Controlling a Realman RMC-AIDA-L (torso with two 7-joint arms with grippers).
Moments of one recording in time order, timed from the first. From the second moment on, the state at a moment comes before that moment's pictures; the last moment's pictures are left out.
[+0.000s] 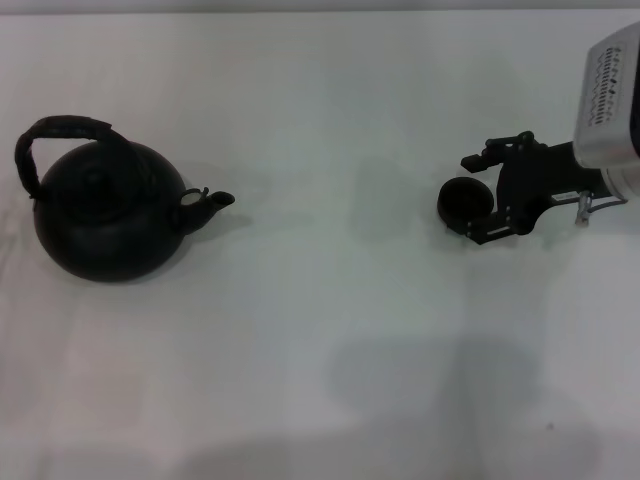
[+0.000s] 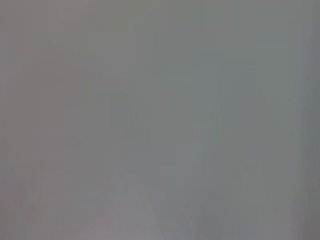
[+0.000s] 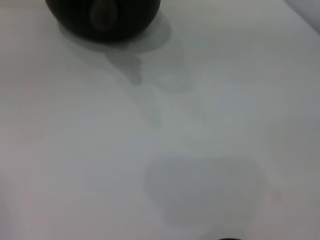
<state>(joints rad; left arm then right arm) -0.14 -2.07 1.06 -0.07 0.41 1.60 -0.30 0.49 2.01 -1.30 -0.88 1.02 1.16 -1.65</state>
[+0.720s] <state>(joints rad) -0.14 -2.07 1.06 -0.06 0.40 1.60 -0.30 0.49 2.01 -1.36 -0.87 1.00 1.14 -1.63</state>
